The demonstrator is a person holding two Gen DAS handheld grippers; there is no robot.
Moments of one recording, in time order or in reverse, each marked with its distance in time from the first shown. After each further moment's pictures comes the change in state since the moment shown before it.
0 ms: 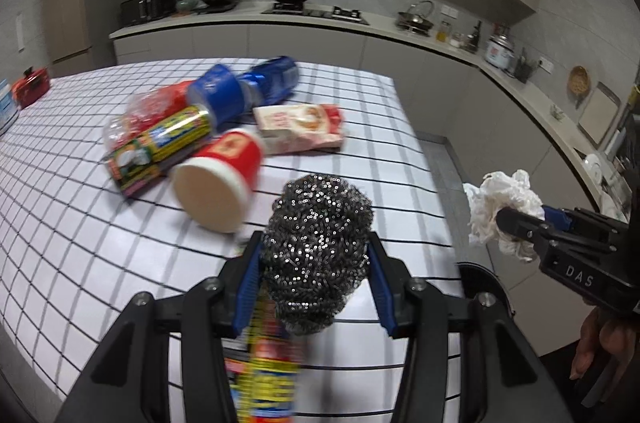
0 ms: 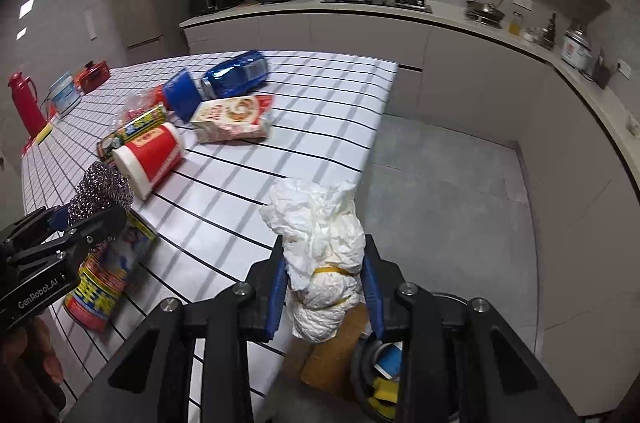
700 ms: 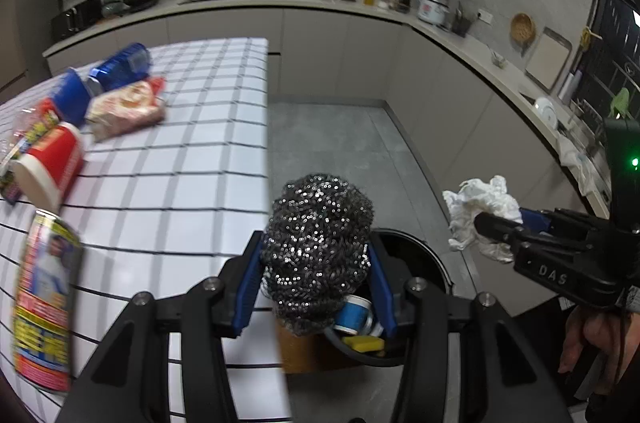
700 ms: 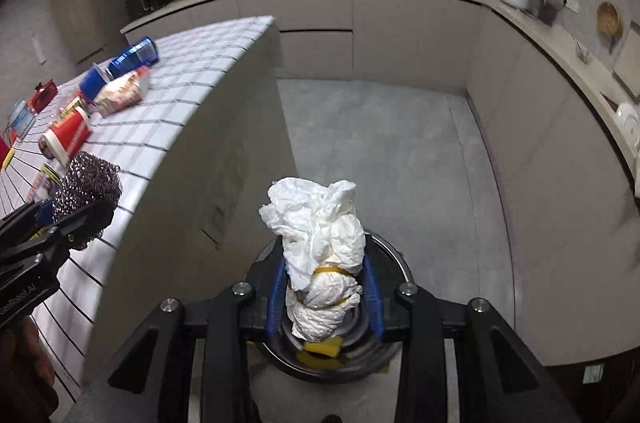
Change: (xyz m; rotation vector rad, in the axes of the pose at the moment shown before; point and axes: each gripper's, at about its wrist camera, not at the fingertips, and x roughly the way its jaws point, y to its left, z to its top) left arm 0.028 -0.151 -0.034 0.140 0.087 -0.160; right arm -0.023 -0.153 -0.086 0.156 0.098 -0.109
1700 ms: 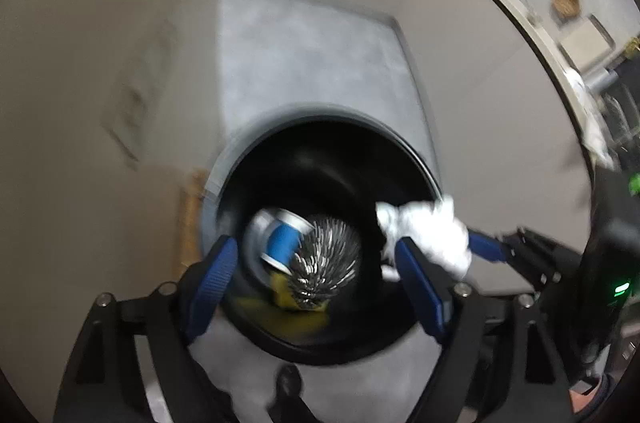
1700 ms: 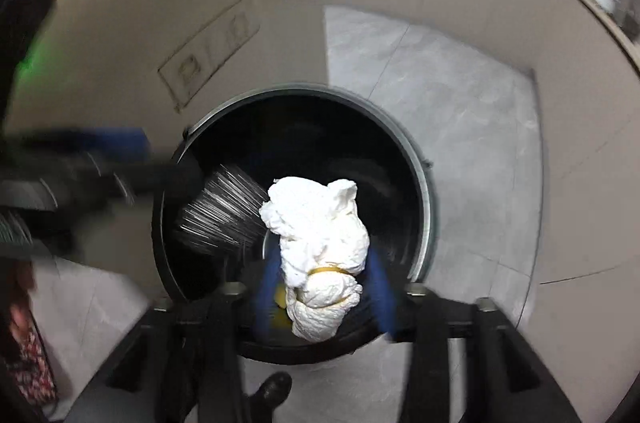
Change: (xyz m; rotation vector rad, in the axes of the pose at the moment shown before) left arm 0.128 -0.061 -0.066 -0.204 0.297 -0.028; right arm 0.139 -0.051 -0.093 -0.282 0.218 0.154
